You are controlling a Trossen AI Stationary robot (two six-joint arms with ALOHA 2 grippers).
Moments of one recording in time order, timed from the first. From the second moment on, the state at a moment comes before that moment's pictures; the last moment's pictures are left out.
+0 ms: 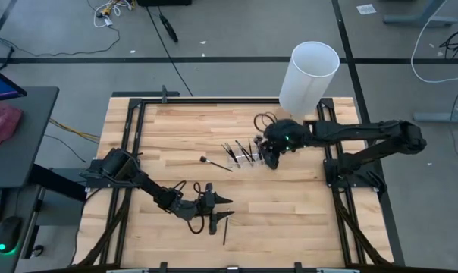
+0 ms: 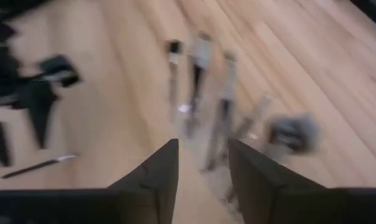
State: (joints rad) left arm -0.53 1.99 0.74 1.05 -0.62 -0.34; right arm -0.11 1.25 0.96 -0.53 0.02 0.33
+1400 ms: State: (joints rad) left arm -0.59 1.51 0.66 -0.15 -0.85 -1.12; right arm 0.68 1.68 0.34 0.93 0.64 0.62
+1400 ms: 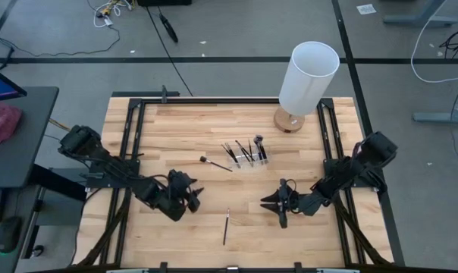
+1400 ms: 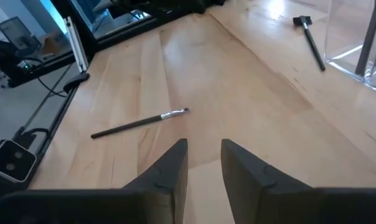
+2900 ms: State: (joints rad) left arm -0.83 2.25 1.31 -0.52 -1.03 -1.42; right arm 0.83 1.69 0.43 1.00 0.64 0.64
